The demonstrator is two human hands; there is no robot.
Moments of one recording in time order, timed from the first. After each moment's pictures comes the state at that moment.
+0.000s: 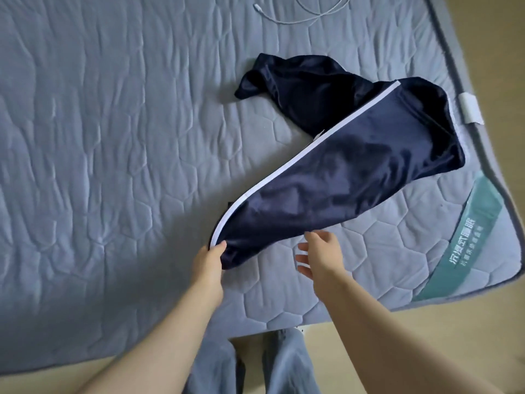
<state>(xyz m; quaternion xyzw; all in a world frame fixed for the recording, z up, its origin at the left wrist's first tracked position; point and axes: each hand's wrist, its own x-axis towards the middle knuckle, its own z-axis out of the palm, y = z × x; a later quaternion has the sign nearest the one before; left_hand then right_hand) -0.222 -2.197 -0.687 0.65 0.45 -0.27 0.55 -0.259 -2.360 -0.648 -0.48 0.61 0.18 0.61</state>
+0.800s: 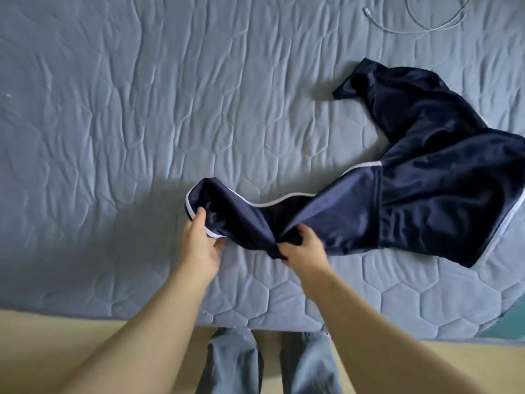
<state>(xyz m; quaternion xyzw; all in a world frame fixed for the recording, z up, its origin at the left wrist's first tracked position) -0.174 -2.052 -0.675 0.48 0.50 -0.15 0.70 -0.217 -2.212 -0.652 -0.61 0.42 0.24 0.63</state>
